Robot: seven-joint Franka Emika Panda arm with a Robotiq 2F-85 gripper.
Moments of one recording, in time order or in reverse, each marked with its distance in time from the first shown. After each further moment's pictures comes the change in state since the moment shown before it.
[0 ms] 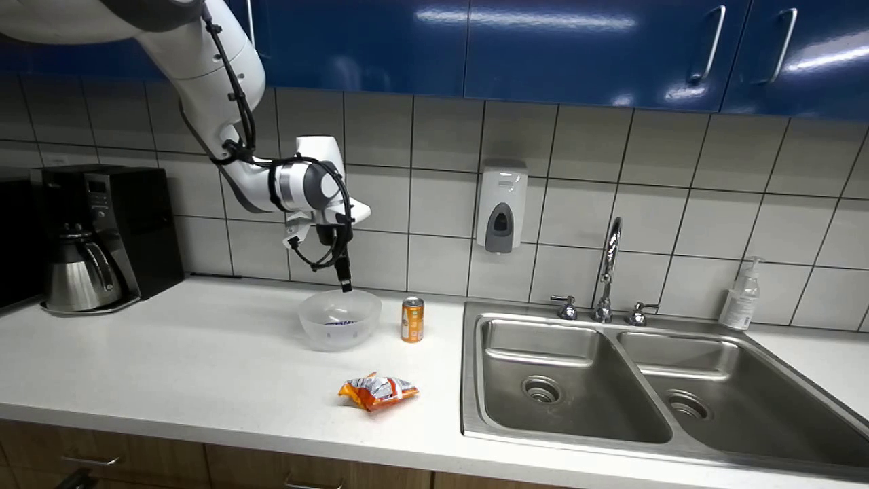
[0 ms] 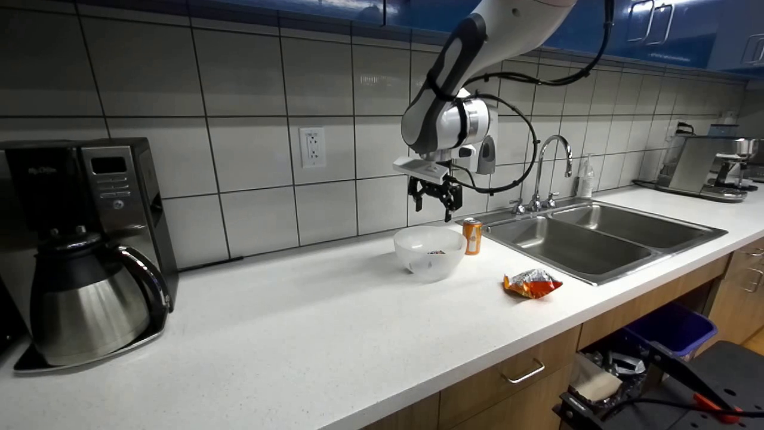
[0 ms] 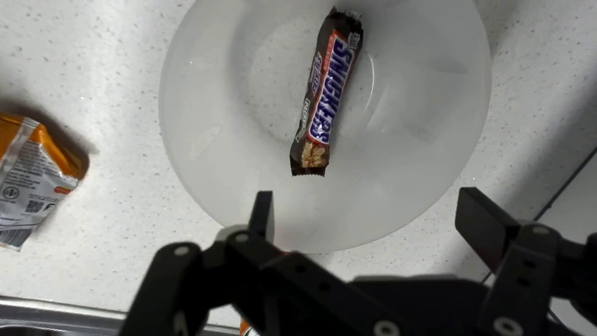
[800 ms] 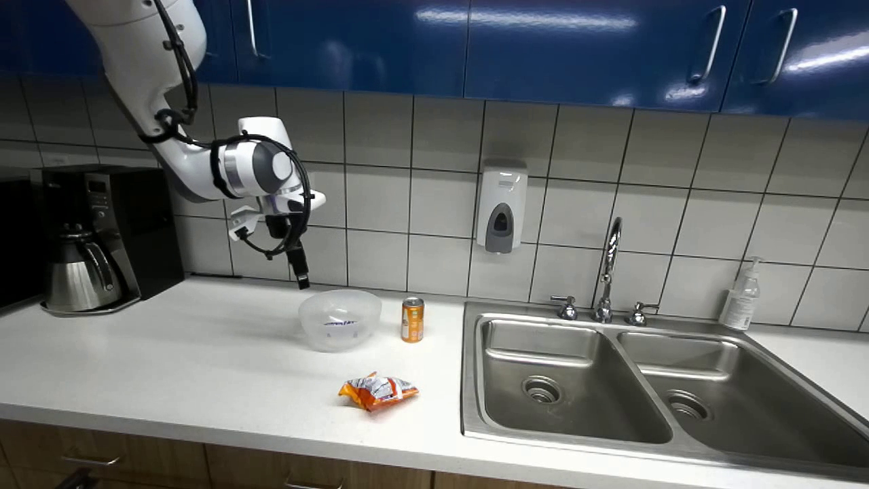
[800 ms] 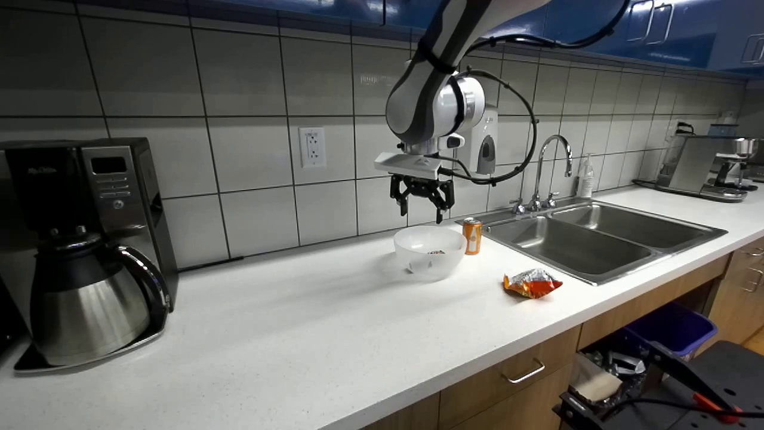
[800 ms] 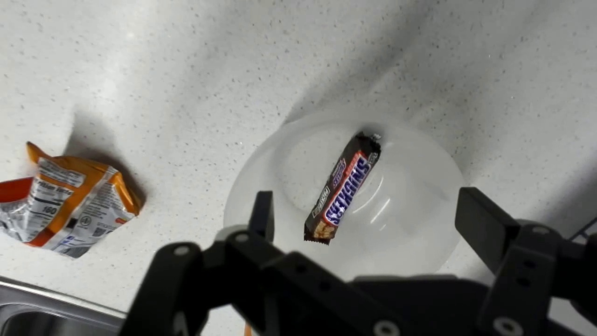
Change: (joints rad) arm 0.148 -0.202 -0.015 -0.252 -0.096 -0.008 0.010
